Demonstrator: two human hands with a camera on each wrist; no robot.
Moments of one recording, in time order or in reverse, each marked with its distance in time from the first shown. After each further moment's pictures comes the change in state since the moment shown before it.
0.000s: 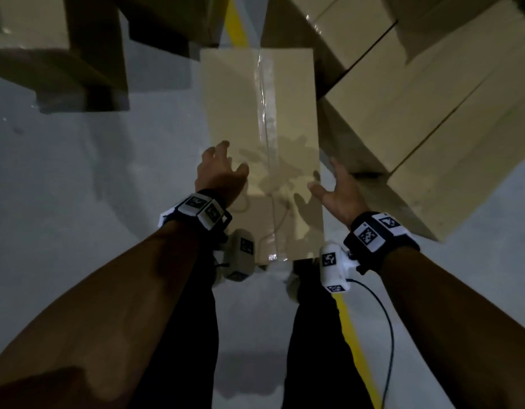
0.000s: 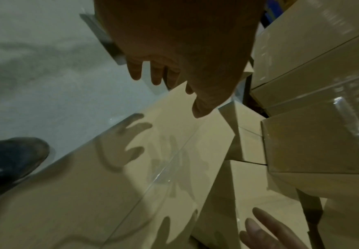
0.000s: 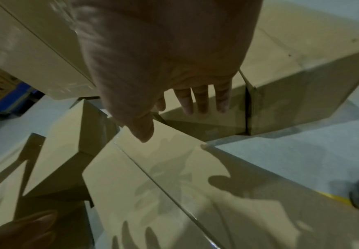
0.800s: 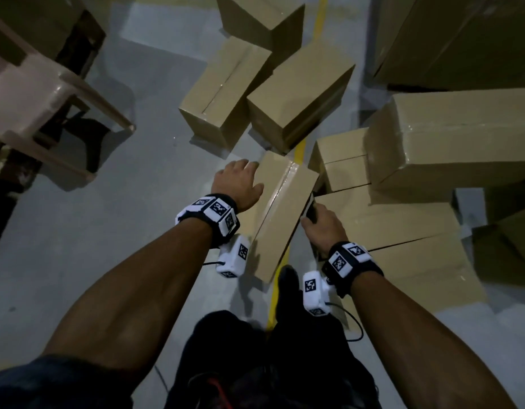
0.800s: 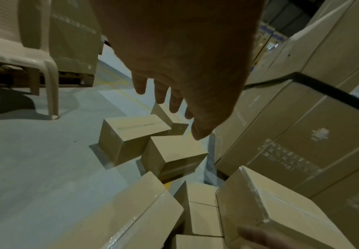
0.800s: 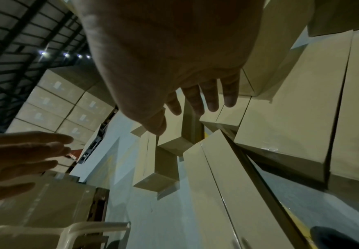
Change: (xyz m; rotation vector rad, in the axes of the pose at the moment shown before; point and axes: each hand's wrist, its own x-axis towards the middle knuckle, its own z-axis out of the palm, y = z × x) left_hand -0.298 0.238 -0.105 0.428 0.375 -0.038; right_hand -0.155 -0.077 -0.245 -0.427 -0.251 -0.497
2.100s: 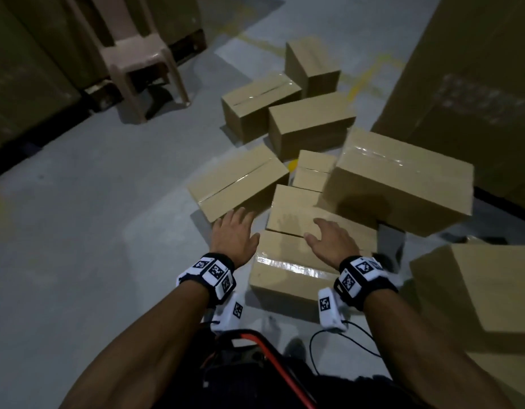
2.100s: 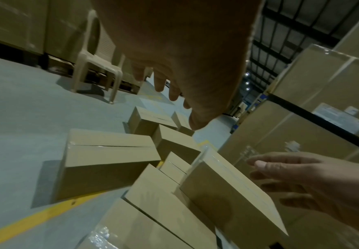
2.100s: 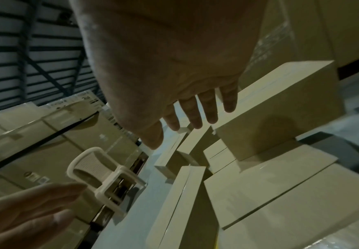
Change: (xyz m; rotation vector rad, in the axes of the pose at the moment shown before) left_hand -0.312 0.414 0.147 -0.182 0.218 -0.419; right_hand -0.210 0.302 -0.250 -0.571 -0.060 -0.491
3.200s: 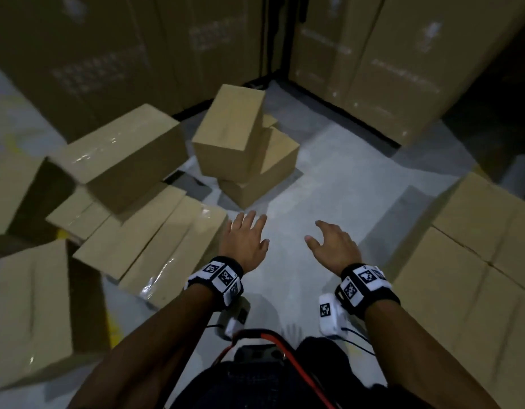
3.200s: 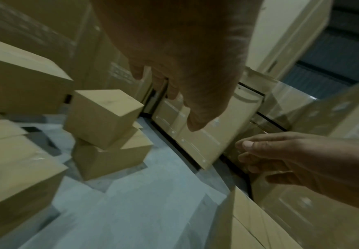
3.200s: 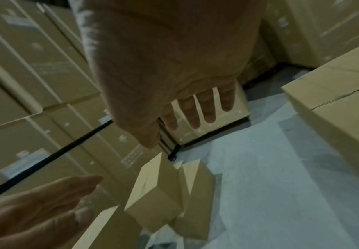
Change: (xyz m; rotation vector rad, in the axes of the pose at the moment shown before) left_hand -0.220 0.107 0.067 0.314 -0.171 1.415; right_hand -0.427 -0.018 0.206 0.542 0.617 1.154
